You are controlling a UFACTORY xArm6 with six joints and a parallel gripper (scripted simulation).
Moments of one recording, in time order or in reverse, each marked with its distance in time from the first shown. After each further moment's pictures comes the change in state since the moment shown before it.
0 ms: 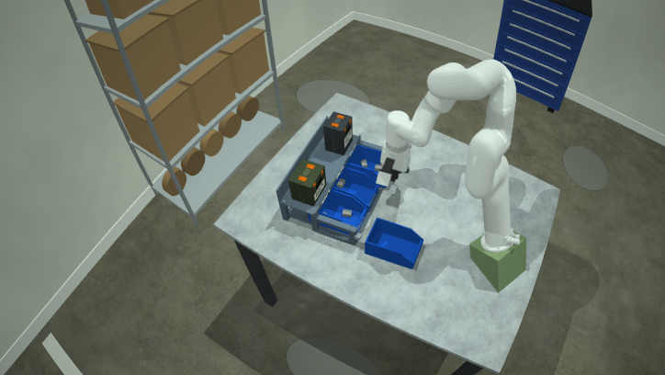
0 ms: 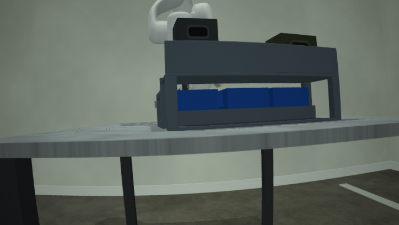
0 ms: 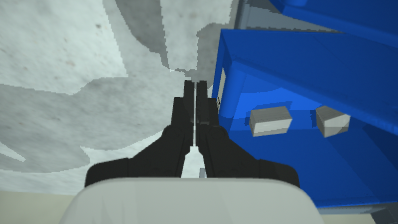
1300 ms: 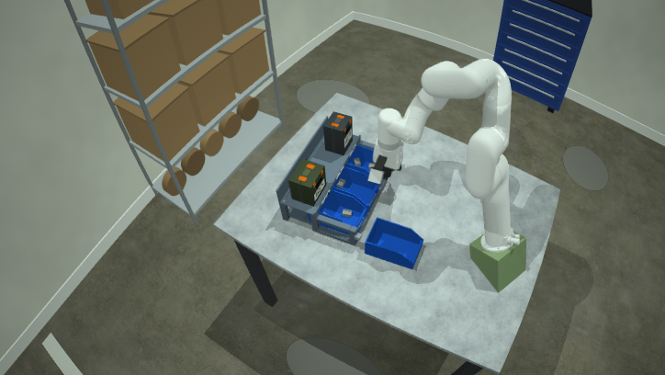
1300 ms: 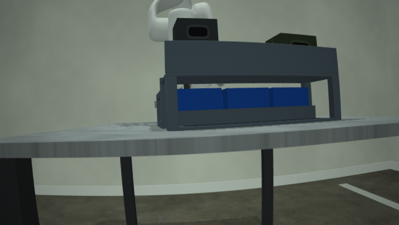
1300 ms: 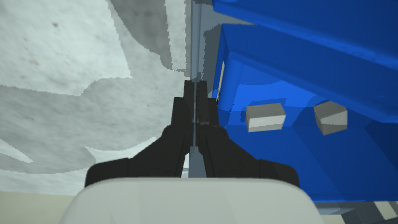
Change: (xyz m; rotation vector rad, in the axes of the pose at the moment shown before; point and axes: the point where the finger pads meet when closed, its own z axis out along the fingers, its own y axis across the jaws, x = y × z) arm 0.000 0.028 0.000 0.001 0.000 0.000
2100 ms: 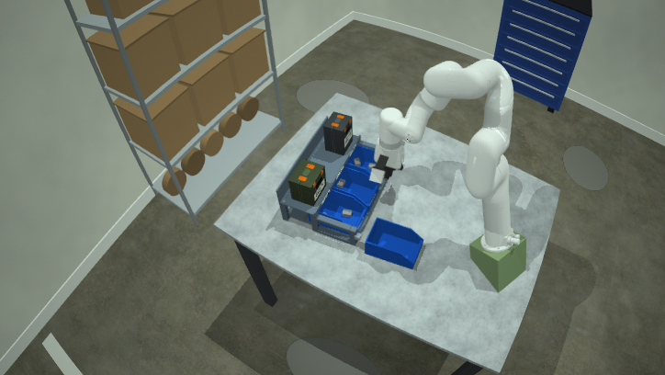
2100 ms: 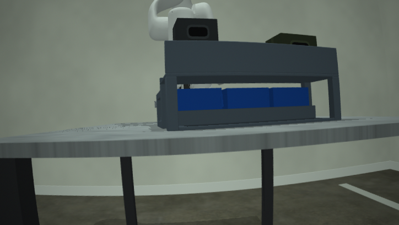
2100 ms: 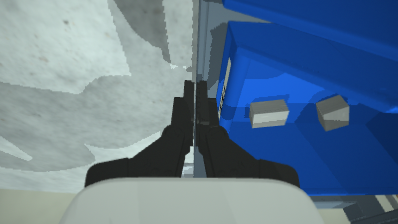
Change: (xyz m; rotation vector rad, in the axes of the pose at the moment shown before) arm 0.000 -0.005 -0.005 0.000 0.000 0.000
